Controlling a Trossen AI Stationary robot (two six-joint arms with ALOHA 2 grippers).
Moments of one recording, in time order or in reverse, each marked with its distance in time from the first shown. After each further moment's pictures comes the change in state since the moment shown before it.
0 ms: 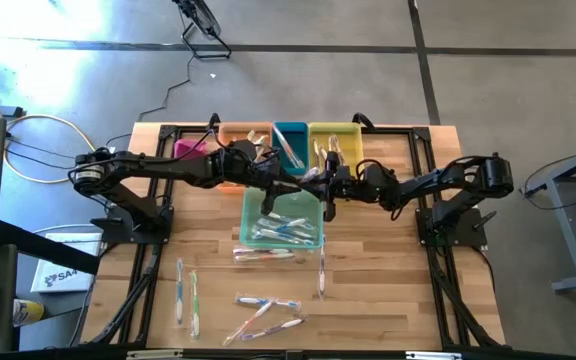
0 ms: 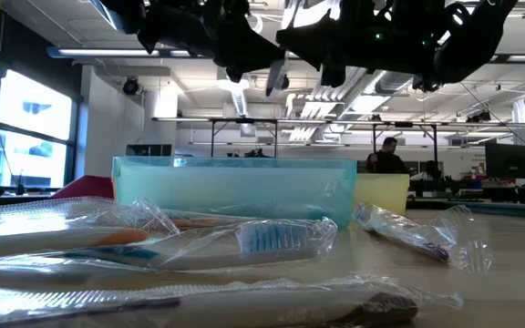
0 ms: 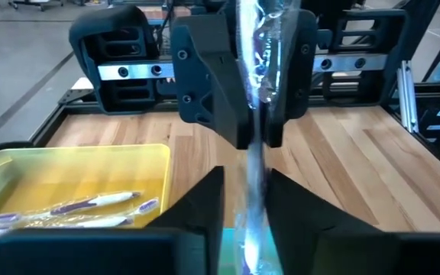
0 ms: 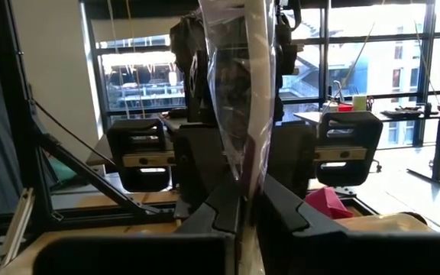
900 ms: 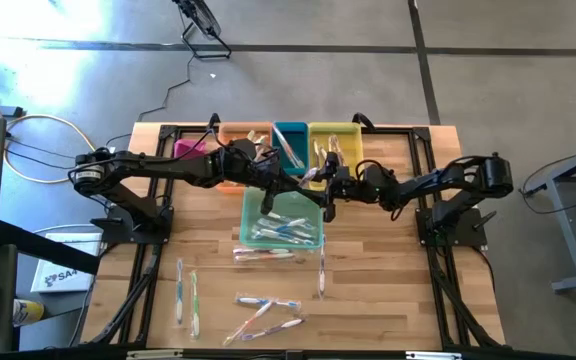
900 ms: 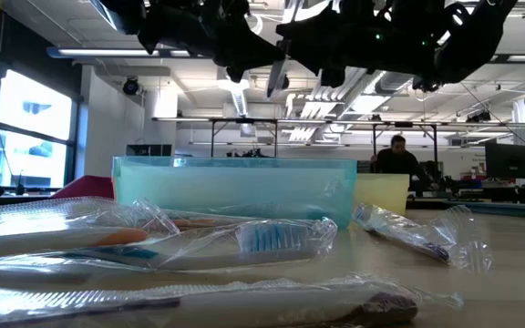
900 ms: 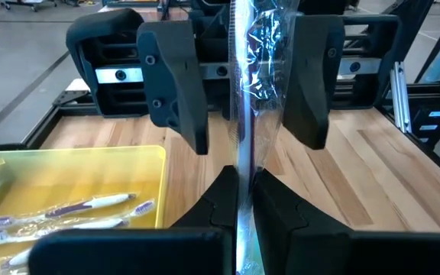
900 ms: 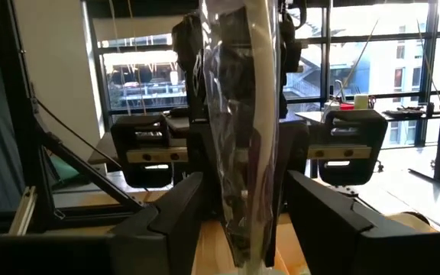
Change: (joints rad) left arm 0.001 0.000 0.000 0.001 0.034 0.000; right arm -0.004 0.001 0.000 0.000 -0.001 -0.005
